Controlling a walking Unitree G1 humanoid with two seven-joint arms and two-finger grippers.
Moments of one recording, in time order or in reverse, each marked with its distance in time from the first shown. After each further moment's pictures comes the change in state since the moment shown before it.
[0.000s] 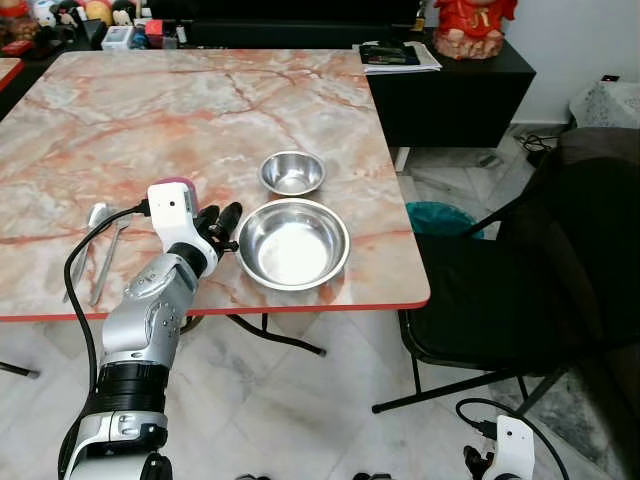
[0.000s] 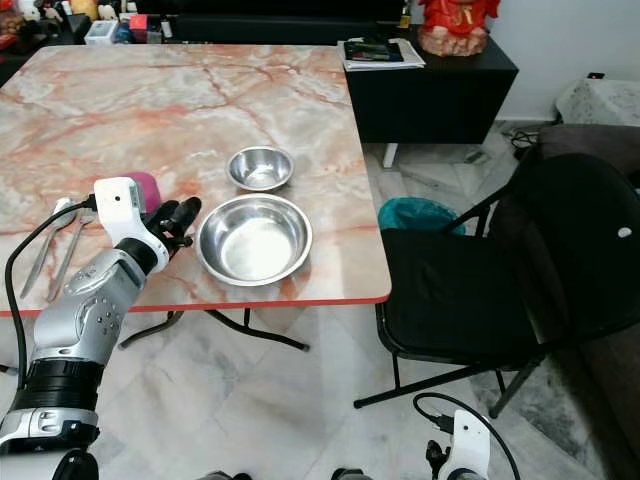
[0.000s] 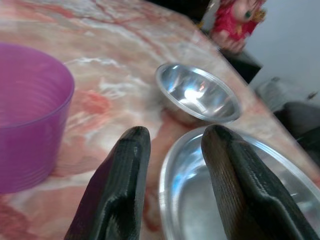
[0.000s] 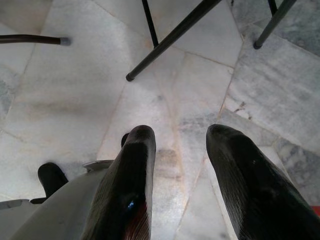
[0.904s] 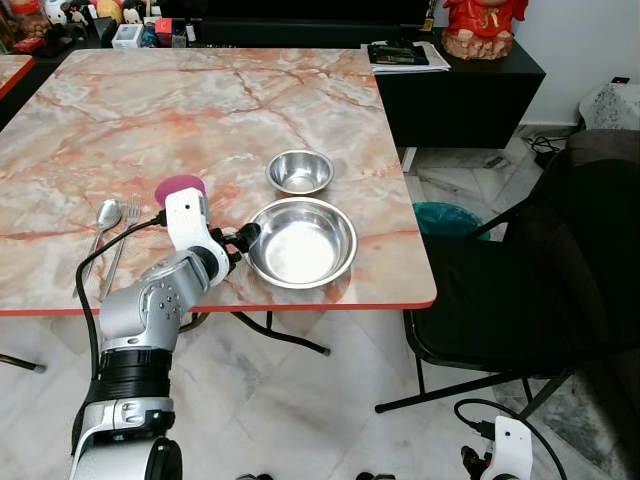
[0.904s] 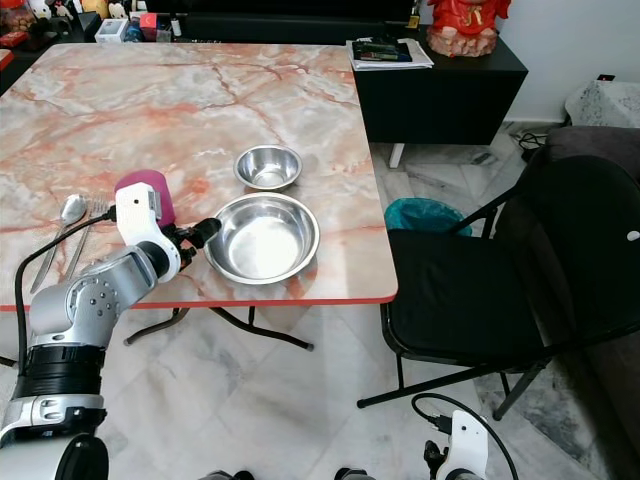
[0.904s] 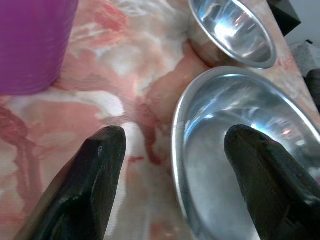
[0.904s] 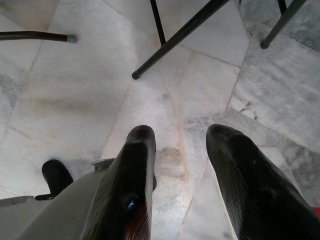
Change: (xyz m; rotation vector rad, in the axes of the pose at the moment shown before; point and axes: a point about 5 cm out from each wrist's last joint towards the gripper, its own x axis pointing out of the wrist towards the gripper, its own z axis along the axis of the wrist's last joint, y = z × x) left arm 0.005 -0.007 -0.008 -0.130 0.276 0.124; right arm 0.000 0.002 -0.001 0.003 0.003 0.012
